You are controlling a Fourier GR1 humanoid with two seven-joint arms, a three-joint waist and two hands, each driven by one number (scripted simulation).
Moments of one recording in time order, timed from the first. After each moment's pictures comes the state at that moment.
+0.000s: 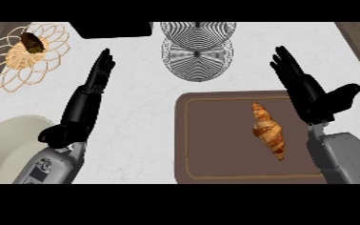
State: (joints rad) left arm -0.25 0.38 -0.35 -1.58 0.19 0.32 -0.13; right arm -0.29 -0.39 0.15 -1.38 -0.34 -0.01 -0.03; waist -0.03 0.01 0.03
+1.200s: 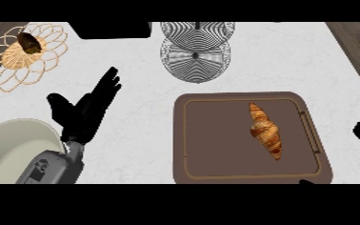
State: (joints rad) left arm -0.20 0.35 -0.31 -1.51 0.38 0.19 0.16; right arm 0.40 -0.41 -0.02 -1.76 0.06 -0.32 -0.54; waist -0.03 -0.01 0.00
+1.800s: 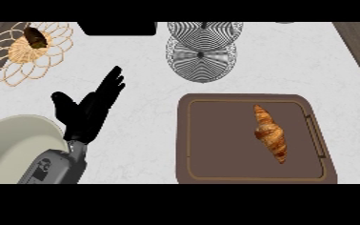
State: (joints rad) left arm -0.21 0.34 -0.32 -1.52 0.37 0.19 0.18; right arm 0.63 -0.46 0.12 -2.22 0.59 -0.40 0.14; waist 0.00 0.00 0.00
